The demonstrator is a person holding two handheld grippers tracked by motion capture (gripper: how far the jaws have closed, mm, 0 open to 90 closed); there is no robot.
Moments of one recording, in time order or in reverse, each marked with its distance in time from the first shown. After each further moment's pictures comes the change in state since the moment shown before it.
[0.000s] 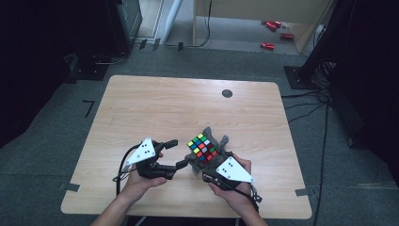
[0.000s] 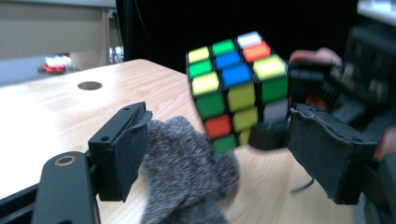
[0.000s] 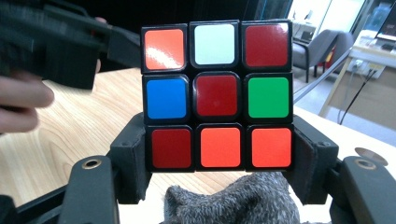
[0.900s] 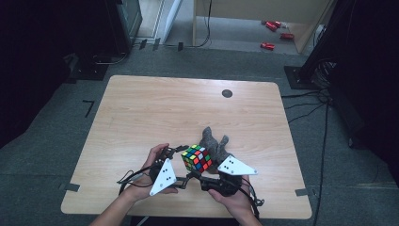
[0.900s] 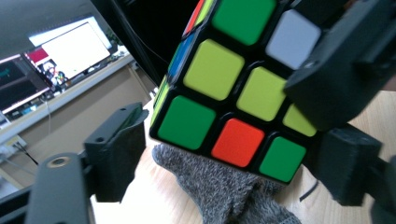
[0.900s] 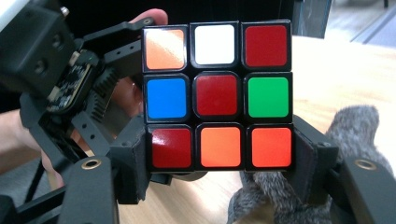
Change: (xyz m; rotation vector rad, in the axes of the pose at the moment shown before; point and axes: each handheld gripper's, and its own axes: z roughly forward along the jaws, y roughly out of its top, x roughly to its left) left arm -0.031 -0.027 0.032 -0.047 0.122 0.543; right arm 0.007 0.010 -0.009 0.158 0.184 0.286
